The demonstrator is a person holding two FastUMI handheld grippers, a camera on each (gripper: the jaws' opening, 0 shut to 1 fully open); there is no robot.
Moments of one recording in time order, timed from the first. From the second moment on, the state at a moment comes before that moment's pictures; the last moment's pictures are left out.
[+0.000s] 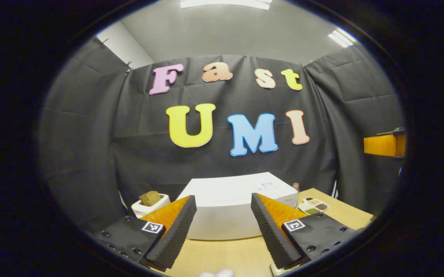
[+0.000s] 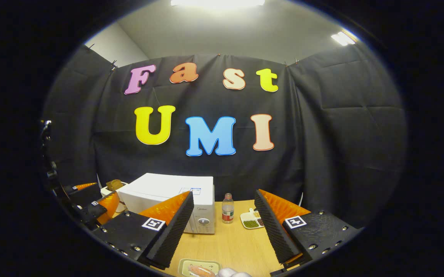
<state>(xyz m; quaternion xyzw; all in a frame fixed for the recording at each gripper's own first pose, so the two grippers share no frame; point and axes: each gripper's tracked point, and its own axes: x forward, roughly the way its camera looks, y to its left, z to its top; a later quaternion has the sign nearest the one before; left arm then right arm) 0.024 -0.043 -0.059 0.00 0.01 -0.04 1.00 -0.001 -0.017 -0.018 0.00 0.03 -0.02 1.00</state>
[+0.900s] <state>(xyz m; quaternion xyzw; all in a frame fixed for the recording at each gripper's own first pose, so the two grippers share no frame) 0.193 -0.199 -0.248 -0.03 0.05 -0.04 1.00 0.055 -0.090 -0.077 -0.06 0.09 -0.02 0.99</state>
